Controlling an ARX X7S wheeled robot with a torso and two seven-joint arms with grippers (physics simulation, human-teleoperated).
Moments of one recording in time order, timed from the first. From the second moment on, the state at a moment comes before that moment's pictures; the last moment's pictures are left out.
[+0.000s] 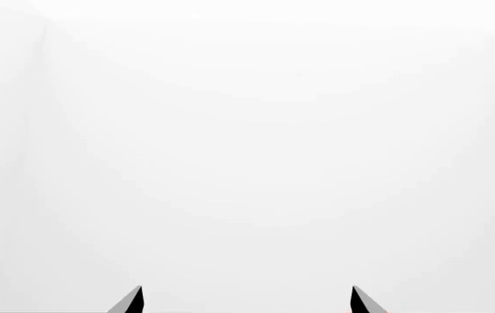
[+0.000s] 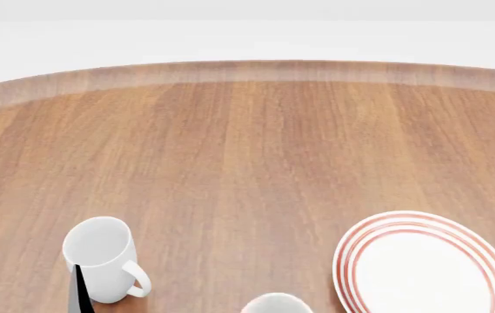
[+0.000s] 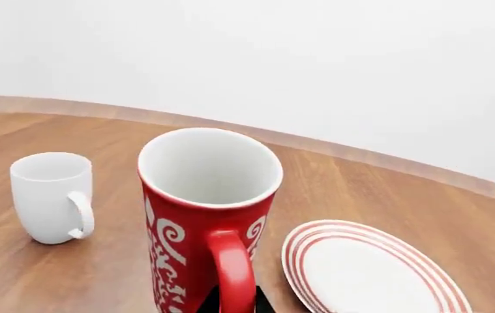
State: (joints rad) left arm -0.15 -0.27 0.44 -0.39 -0.11 0.89 -0.41; right arm -0.42 0.53 -0.53 -0.73 0.07 0.21 0.63
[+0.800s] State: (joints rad) left arm -0.15 -0.27 0.44 -0.39 -0.12 0.89 -0.41; right arm 0.16 0.42 -0.09 -0.95 0.70 1.12 0.83
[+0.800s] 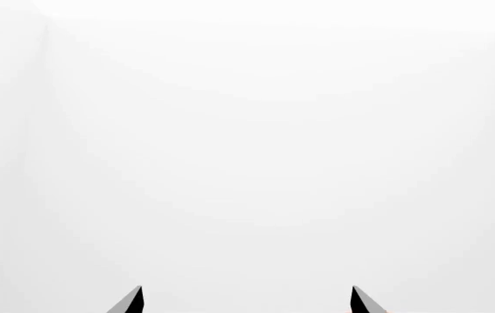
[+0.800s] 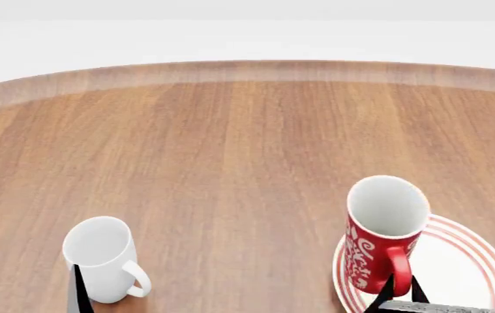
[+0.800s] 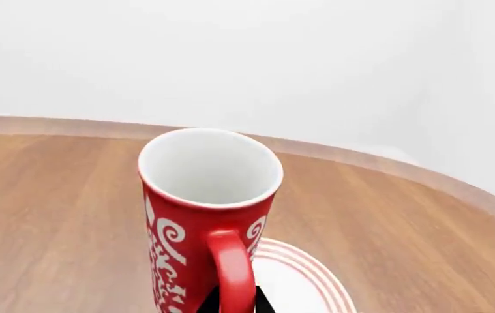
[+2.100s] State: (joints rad) left arm -0.15 -0.27 0.44 -0.40 -0.12 0.91 -0.42; right arm 0.73 0.82 -0.22 -0.55 0.91 1.16 0.75
